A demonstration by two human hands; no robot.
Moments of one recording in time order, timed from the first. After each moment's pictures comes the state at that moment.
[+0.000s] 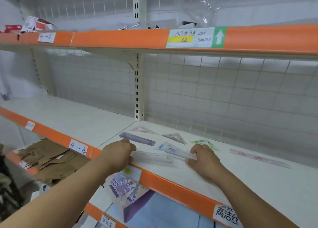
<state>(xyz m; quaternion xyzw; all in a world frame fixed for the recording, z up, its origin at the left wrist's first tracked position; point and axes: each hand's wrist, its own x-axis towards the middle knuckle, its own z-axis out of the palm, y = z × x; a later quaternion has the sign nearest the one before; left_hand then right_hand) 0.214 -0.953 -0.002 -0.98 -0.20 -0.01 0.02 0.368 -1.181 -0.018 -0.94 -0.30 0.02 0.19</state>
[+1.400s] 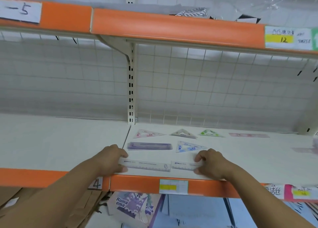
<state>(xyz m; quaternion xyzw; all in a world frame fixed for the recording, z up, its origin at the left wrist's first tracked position) 0.251 -0.752 -0.029 -0.99 -0.01 0.09 -0.12 0.311 -1.084 -0.027 -0.98 -0.11 0.10 0.14</state>
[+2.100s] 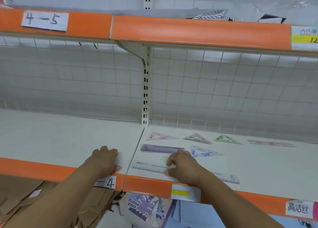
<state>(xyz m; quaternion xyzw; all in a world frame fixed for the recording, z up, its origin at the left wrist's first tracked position) 0.227 -0.722 -0.028 -0.98 -0.17 0.09 -0.06 0.300 -0.973 -0.035 -0.95 -0.28 0.06 0.15</state>
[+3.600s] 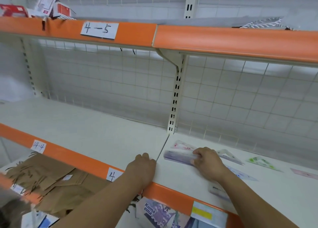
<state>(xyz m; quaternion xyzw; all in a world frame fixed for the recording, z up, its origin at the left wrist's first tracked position) 0.229 -0.774 -0.037 -0.99 -0.14 0.03 0.01 0.362 -0.959 -0.031 -0.95 -0.25 0.01 0.21</state>
